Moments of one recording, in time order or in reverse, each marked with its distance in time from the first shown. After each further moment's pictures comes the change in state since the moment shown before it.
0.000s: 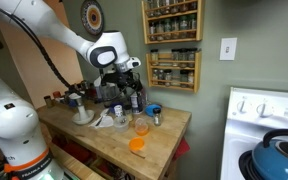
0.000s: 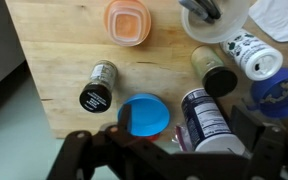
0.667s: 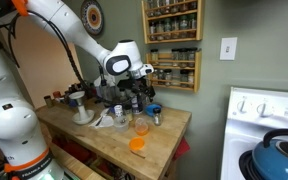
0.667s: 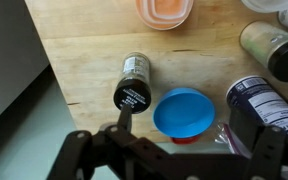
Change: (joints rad) arm -0.043 0.259 0.002 0.133 0.076 0.126 0.003
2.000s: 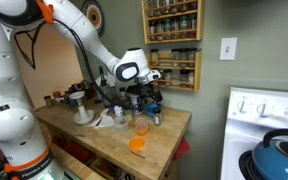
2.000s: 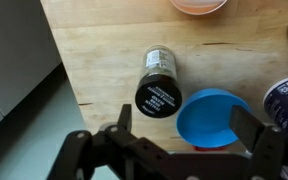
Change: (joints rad) arm -0.066 0.186 0.053 0.103 0.001 0.079 -0.008
